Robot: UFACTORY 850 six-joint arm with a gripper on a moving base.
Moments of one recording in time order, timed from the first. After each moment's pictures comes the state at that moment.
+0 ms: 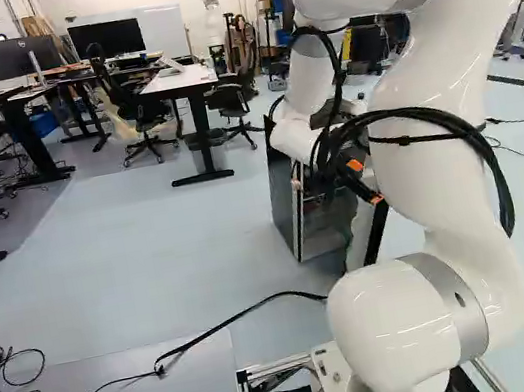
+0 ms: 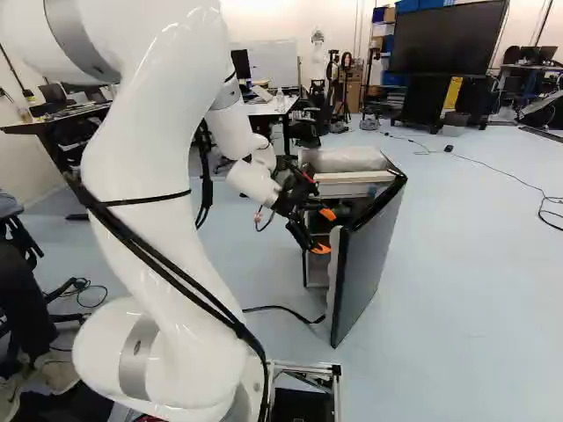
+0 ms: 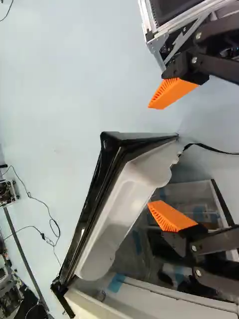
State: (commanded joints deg) arm -1.6 -20.6 -42.7 104.8 55.0 -14.4
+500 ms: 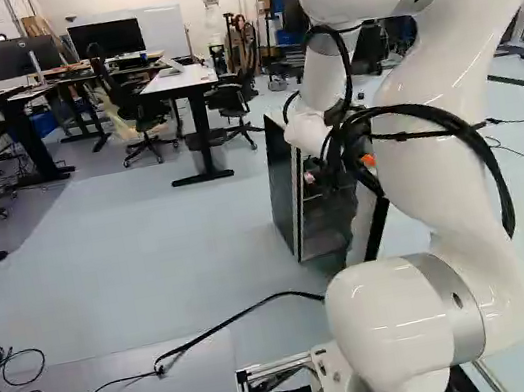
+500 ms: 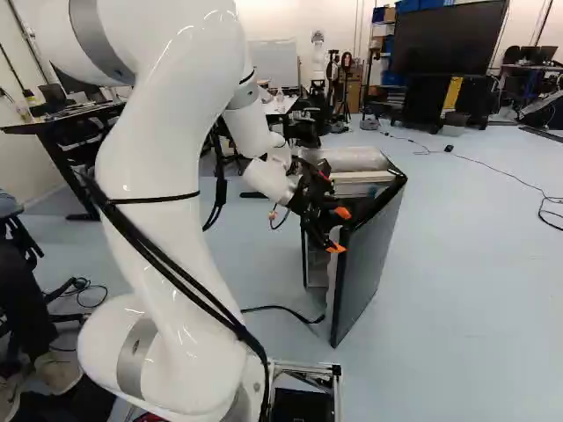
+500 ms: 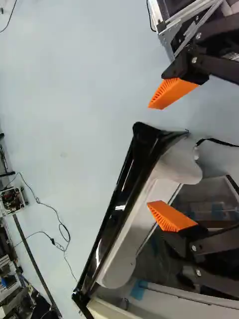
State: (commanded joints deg) arm -7.7 -22.3 -45.2 102.9 55.1 -14.4
